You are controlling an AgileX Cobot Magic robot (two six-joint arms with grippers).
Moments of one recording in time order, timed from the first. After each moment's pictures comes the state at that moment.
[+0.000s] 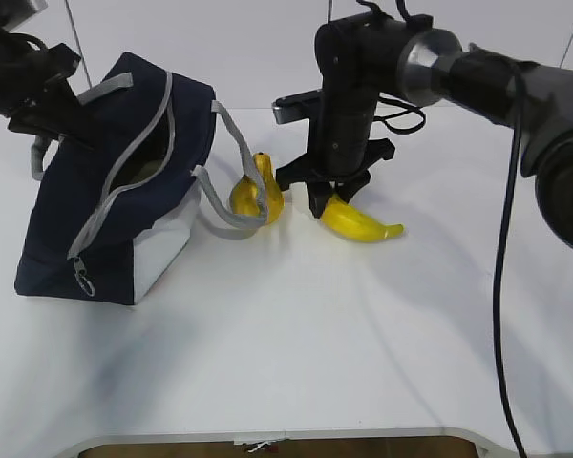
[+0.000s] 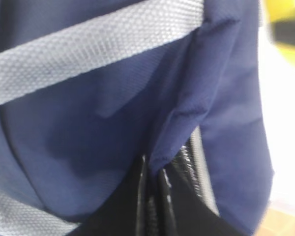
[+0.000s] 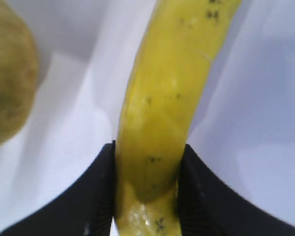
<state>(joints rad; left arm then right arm) -0.04 1.85 -1.53 -0.67 1.08 0.39 0.40 2.47 -2.26 -0.05 1.24 0.05</state>
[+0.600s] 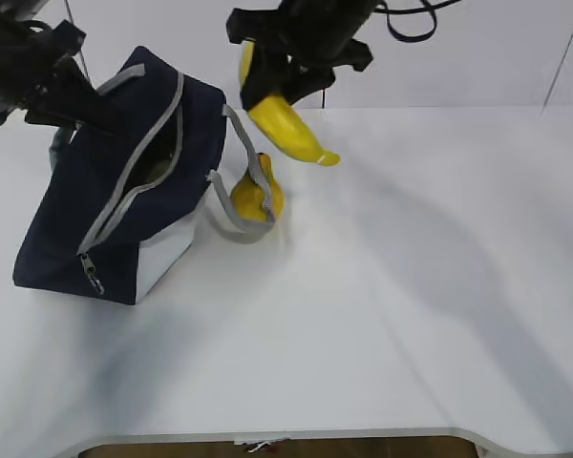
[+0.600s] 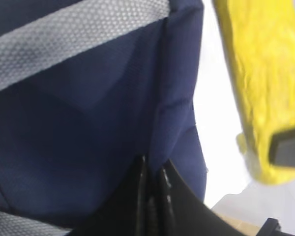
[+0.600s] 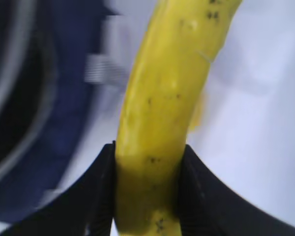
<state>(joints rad) -0.04 1.85 -1.53 -0.80 1.13 0.40 0.40 2.21 -2.28 0.34 1.25 0.01</state>
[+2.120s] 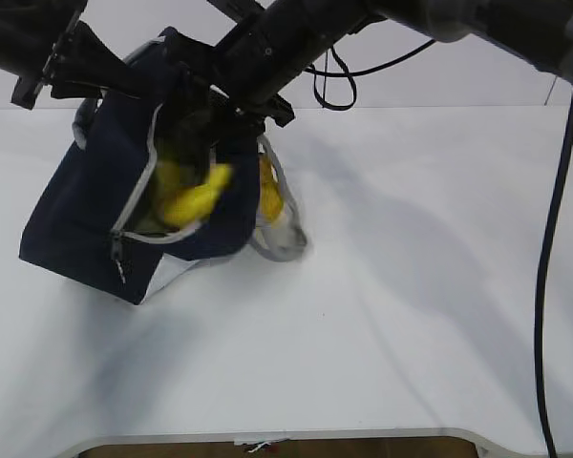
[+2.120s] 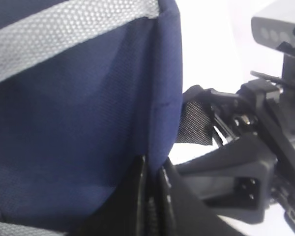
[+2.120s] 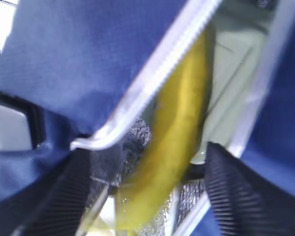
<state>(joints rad) -0.04 1.85 -1.53 -1.04 1.13 0.46 0.43 2.33 -2.28 0.75 1.17 -0.09</state>
